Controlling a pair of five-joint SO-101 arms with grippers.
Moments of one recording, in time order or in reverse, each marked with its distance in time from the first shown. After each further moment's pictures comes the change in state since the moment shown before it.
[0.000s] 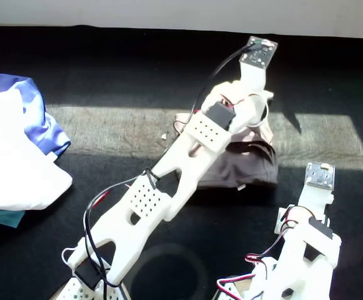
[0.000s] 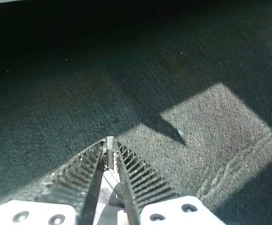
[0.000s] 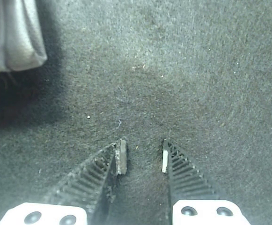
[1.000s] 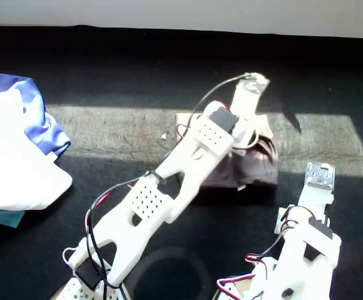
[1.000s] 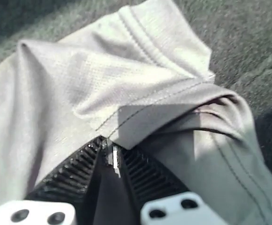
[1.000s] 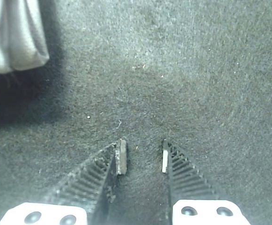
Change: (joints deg) left arm 2.0 -0.1 5.7 25.7 -0.1; right arm 0.0 0.0 0.0 0.0 0.0
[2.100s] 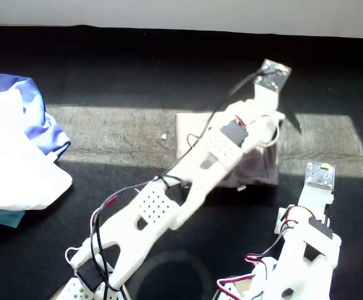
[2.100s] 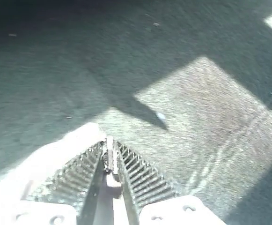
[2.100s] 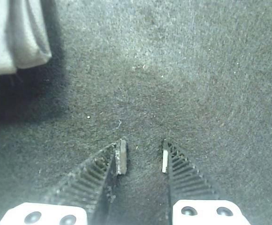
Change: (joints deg) left arm 4.3 2.9 5.3 -39.4 0.1; right arm 0.0 0.0 0.0 0.0 0.0
